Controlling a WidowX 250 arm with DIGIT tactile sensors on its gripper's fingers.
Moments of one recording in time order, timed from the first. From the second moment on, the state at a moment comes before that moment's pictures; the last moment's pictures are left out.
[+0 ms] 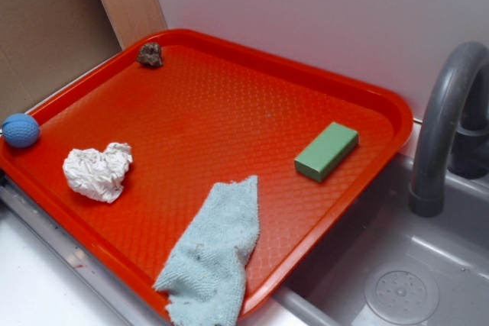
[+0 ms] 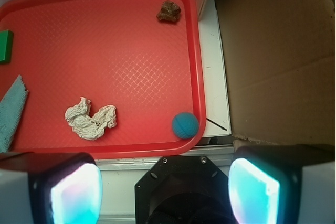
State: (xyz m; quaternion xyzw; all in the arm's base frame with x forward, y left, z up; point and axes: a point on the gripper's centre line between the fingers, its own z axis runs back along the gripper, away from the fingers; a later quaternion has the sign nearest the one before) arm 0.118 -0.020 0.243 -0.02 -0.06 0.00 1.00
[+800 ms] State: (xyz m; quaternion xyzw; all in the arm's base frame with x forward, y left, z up) arm 0.172 -0.026 0.190 0.02 -0.10 0.20 0.97
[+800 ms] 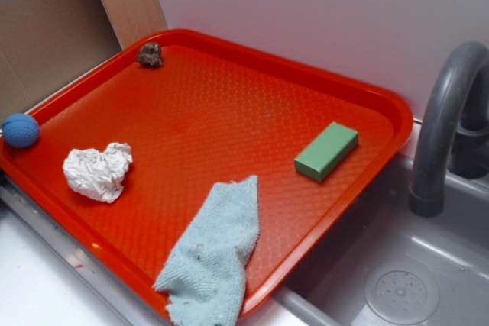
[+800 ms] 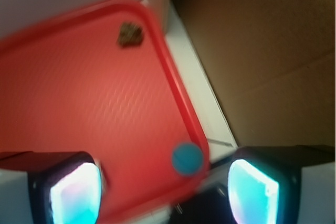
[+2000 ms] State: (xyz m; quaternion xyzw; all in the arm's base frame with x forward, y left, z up) arm 0.299 -0.026 0.046 0.04 -0.18 0.30 0.94
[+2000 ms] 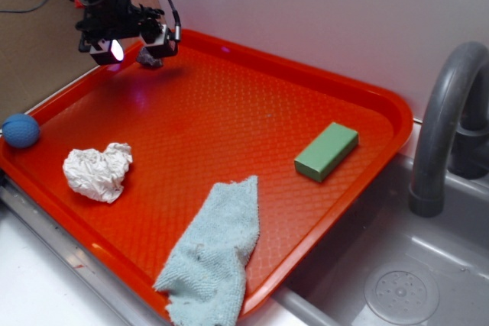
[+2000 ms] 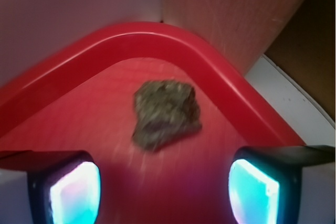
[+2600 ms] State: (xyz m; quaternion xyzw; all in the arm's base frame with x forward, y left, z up) arm 0.327 -0.012 0.035 0.06 -0.19 0.30 0.93
